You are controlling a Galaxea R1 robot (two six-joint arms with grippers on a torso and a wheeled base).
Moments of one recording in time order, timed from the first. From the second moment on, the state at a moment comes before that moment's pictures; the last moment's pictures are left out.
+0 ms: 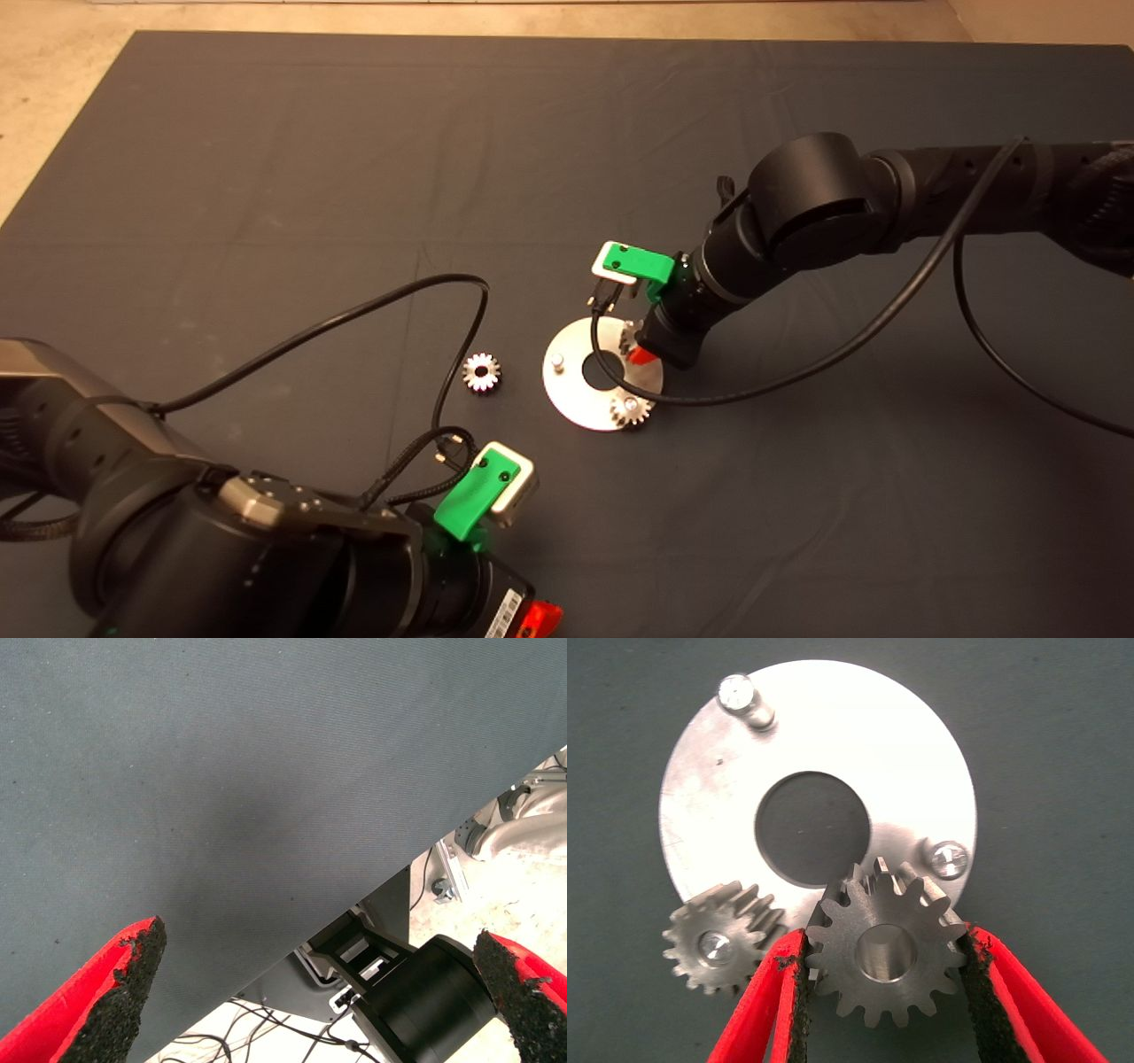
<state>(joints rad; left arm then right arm) -0.10 2.48 -0.33 0.75 1.53 -1.51 0.36 2.66 -1.07 -0.39 -1.29 0.53</state>
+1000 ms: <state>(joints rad) -0.10 2.48 -0.33 0.75 1.53 -1.51 0.36 2.70 -1.17 -0.41 -1.28 0.52</state>
